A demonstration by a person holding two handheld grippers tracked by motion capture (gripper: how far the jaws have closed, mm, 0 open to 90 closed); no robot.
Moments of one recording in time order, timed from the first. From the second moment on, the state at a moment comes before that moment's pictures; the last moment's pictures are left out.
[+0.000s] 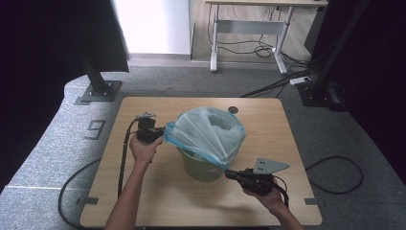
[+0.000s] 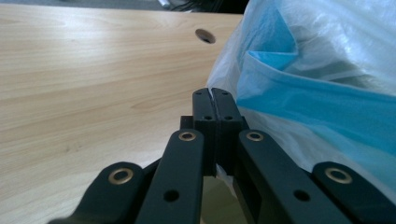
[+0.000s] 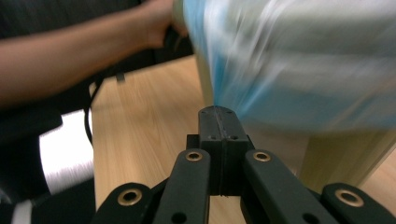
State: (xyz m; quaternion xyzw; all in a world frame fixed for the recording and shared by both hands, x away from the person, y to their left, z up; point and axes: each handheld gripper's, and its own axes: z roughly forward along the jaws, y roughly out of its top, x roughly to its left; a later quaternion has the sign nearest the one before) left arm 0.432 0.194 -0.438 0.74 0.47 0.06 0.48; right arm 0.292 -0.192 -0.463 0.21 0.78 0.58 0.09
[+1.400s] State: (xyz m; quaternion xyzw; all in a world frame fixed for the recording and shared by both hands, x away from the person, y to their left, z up) left arm 0.424 0.197 -0.434 0.73 0.46 0.06 0.50; right arm 0.295 -0.198 -0.435 0.33 0.71 0.61 0.12
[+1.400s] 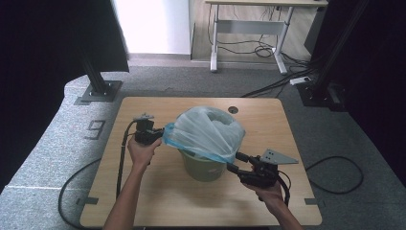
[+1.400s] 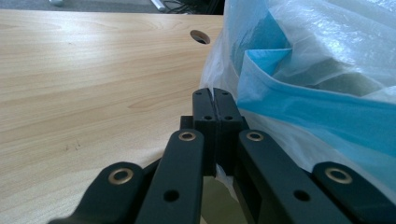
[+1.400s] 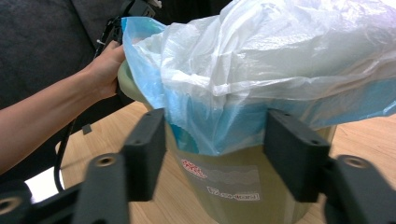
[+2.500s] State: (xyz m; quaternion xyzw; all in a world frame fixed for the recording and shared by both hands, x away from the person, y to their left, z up) left arm 0.418 0.198 -0.437 0.75 0.44 0.06 0.49; right arm 0.282 -0.186 -0.452 0.25 0.76 0.60 0.09
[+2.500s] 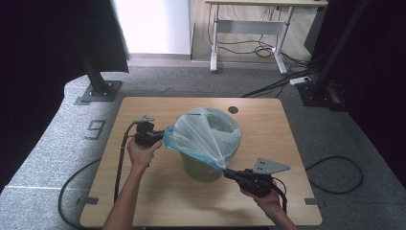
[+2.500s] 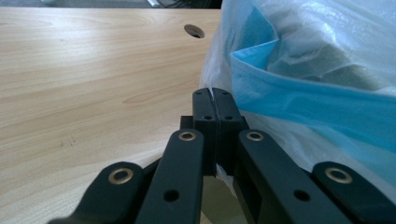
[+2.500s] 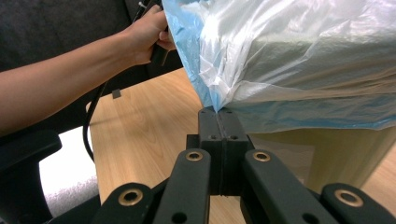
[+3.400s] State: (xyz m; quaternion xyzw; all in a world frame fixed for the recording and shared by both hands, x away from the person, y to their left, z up) left arm 0.423 0.192 -0.468 0.76 0.45 0.03 0.46; right arm 0.303 -0.190 -0.506 0.28 0.79 0.55 0.08
